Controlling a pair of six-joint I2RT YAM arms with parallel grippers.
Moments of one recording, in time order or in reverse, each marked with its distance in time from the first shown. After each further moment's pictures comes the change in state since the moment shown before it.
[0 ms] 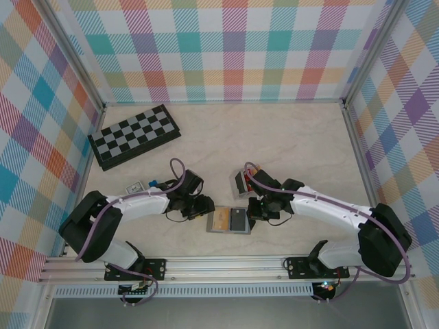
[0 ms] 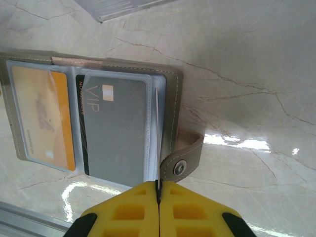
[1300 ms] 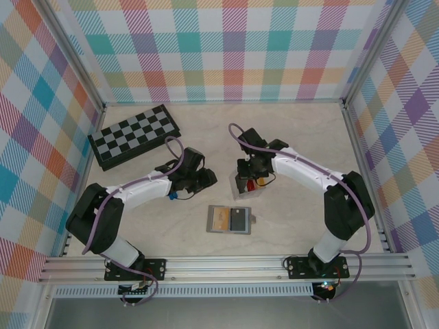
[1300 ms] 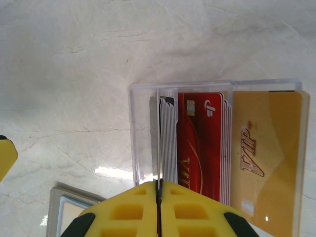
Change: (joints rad) left arm 0.082 0.068 0.227 0.022 -0.128 -0.036; right arm -0.178 0.363 0.493 -0.060 0.105 -0.311
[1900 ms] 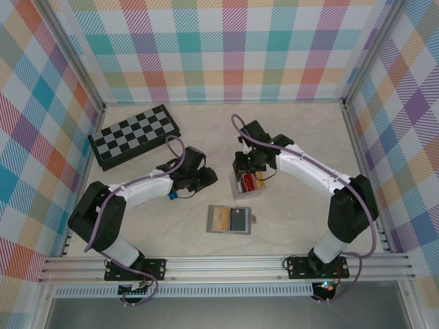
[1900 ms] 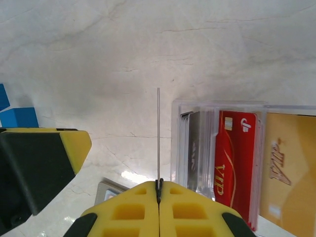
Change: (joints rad) left arm 0.000 0.022 0.018 0.006 -0.021 -0.014; right arm -0.004 -0.022 0.064 0.015 -0.099 -0.003
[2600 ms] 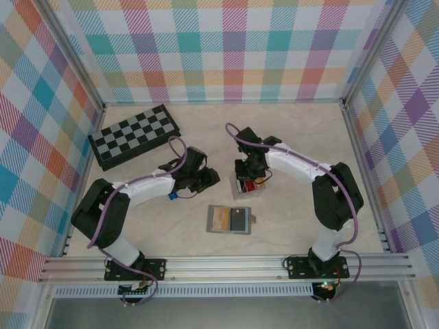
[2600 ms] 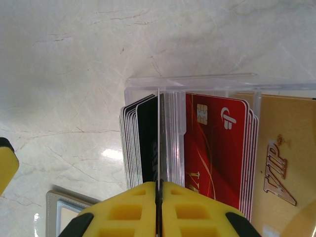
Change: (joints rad) left arm 0.001 0.035 0.000 0.039 0.058 -0.003; right arm -0.013 0.138 -0.005 -0.045 0.023 -0.001
